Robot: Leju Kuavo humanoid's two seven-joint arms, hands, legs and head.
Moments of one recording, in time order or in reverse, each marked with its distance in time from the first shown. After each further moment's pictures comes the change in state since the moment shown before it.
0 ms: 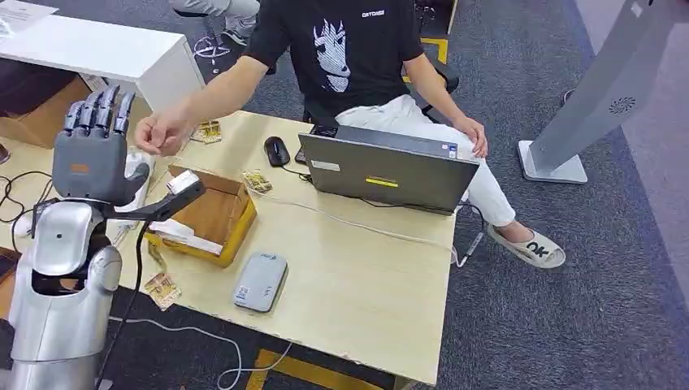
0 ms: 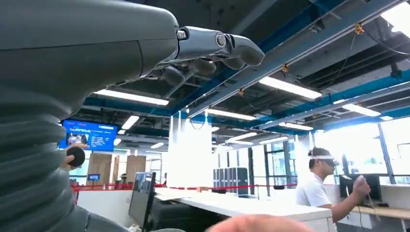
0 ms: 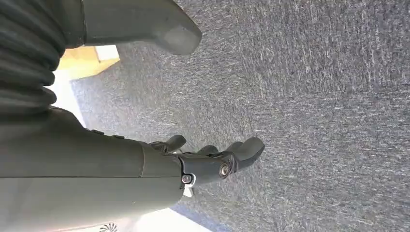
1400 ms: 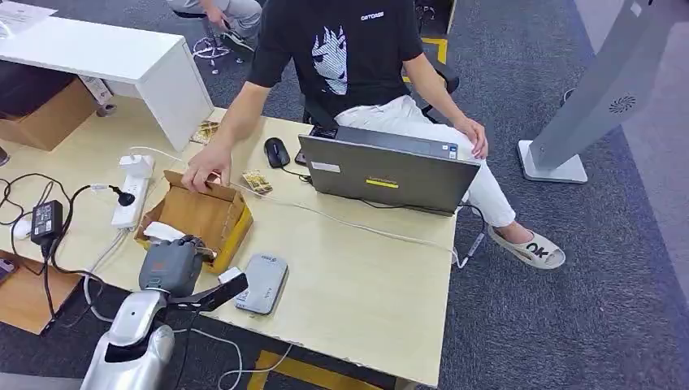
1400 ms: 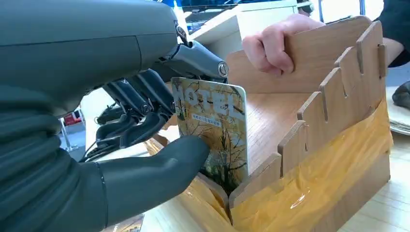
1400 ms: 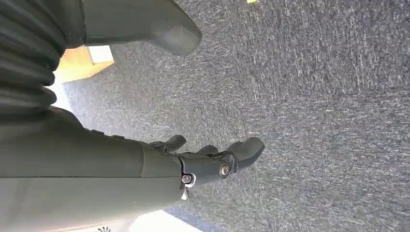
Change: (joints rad) left arm 0.258 -0.210 0.102 0.332 0.001 0.082 -0.121; right arm 0.003 0.000 -0.004 -0.012 -0.016 0.007 -0.025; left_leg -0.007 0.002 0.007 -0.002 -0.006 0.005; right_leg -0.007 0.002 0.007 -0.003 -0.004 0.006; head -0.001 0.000
